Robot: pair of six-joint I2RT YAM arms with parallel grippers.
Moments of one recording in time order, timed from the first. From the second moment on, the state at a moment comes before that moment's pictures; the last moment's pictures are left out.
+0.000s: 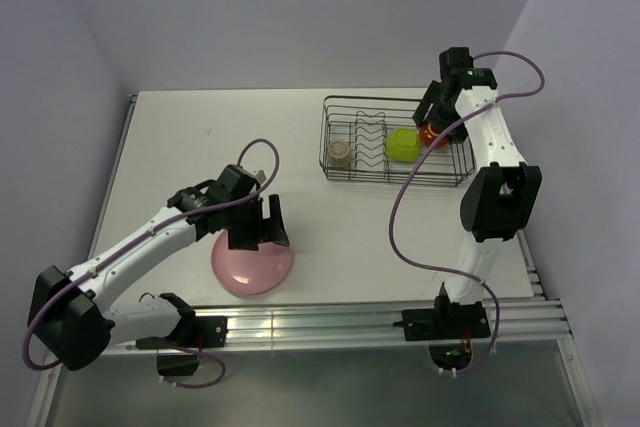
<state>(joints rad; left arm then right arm) -0.66 1.17 0.91 -0.77 0.23 -0.73 0.00 1.89 1.89 -1.11 0.20 0.54</state>
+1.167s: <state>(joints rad) -0.82 1.32 0.92 -0.85 0.05 -0.81 -0.05 2.10 1.77 -0.98 0.25 0.50</state>
